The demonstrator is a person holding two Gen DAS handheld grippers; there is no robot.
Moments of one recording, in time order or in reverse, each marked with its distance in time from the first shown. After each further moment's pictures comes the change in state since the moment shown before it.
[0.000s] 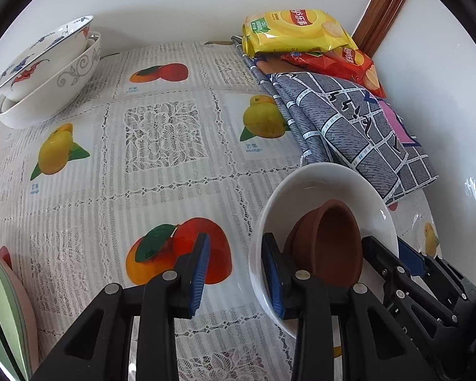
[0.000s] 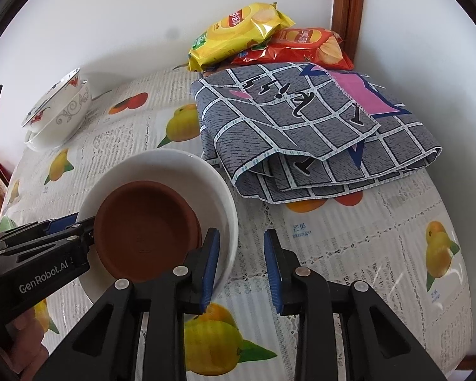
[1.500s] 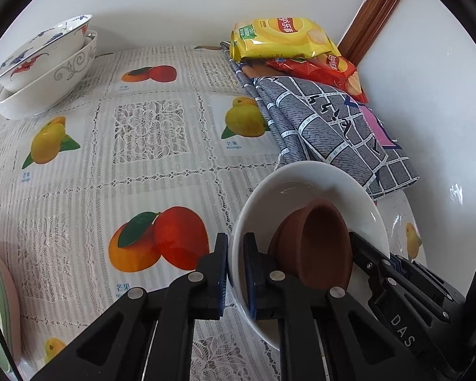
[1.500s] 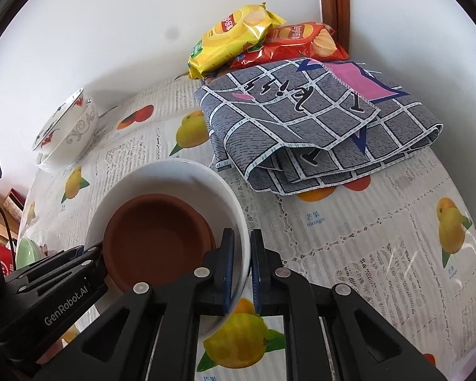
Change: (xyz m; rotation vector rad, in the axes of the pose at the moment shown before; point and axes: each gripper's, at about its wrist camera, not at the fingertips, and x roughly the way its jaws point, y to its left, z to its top) left arm -0.014 -0.002 -0.016 -0.024 -0.043 -0.080; right arm -0.014 -0.001 -0.004 0.110 -0.021 0.073
